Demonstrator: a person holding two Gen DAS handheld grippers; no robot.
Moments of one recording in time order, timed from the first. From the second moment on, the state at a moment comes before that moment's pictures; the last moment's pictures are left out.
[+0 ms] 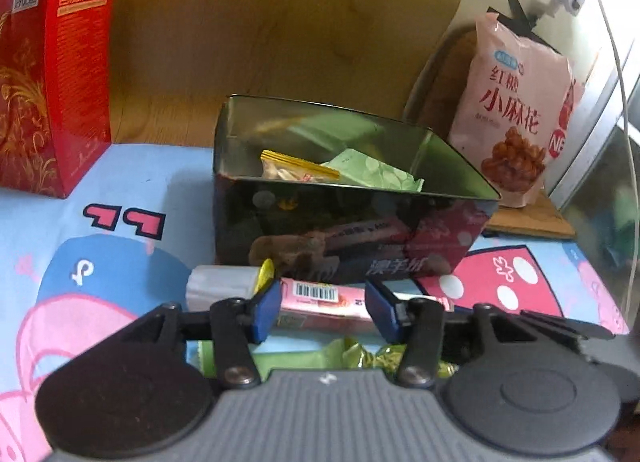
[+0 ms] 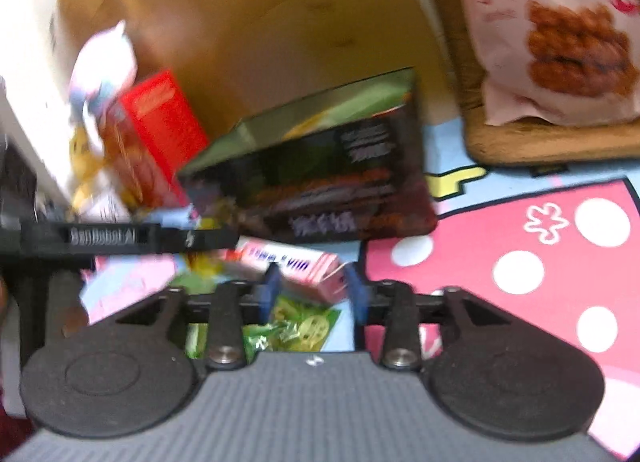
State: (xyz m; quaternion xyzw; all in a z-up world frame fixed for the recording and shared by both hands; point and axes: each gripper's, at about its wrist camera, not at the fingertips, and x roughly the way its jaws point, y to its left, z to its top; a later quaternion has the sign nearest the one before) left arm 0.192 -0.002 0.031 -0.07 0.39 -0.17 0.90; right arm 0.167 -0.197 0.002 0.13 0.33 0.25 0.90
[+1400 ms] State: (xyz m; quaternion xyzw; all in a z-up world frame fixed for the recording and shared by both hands) left arm 0.149 -0.037 0.088 -0.08 0.34 -0.28 0.89; right arm 0.107 -0.250 0.041 0.06 0.21 0.21 0.95
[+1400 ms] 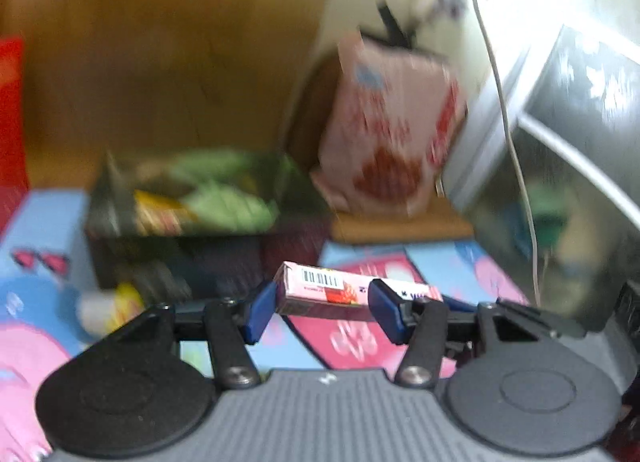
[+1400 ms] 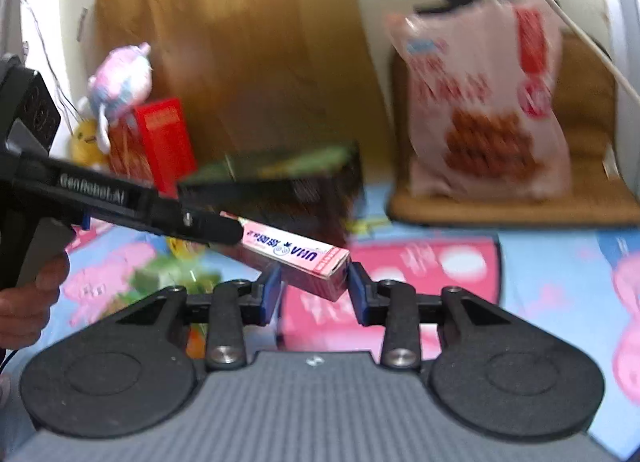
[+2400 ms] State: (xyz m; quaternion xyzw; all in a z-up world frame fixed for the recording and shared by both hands) left arm 0.148 0.014 0.065 -0.13 0.35 -0.29 0.88; right arm 0.130 -0.237 0.028 0.11 0.23 0.27 0.93
